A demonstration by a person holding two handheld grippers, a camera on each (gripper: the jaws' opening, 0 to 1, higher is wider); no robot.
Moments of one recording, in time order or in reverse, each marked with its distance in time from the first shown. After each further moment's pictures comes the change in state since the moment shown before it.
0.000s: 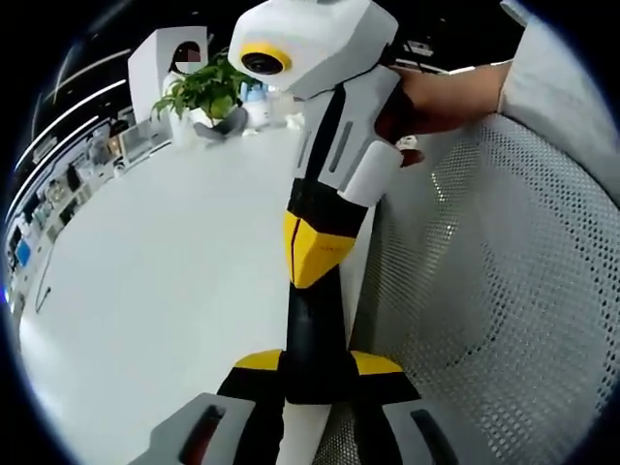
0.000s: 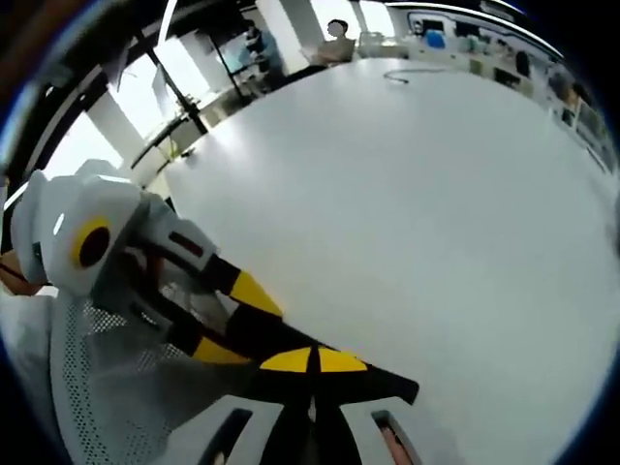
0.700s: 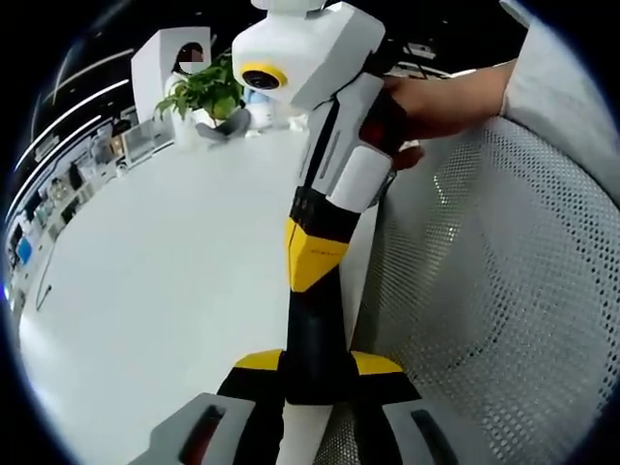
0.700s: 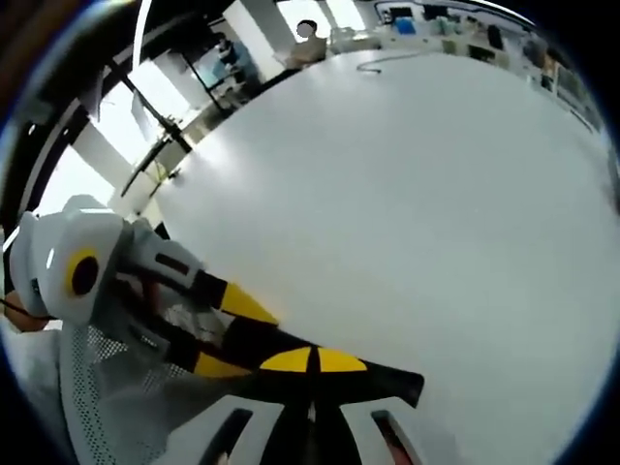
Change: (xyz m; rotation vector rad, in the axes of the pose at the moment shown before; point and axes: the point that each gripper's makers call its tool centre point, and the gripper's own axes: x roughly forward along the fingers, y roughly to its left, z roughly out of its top) left arm 0.000 0.000 0.001 -0.003 -0.008 0.006; right arm 0.000 -0.004 0.001 0.145 -0.025 0.023
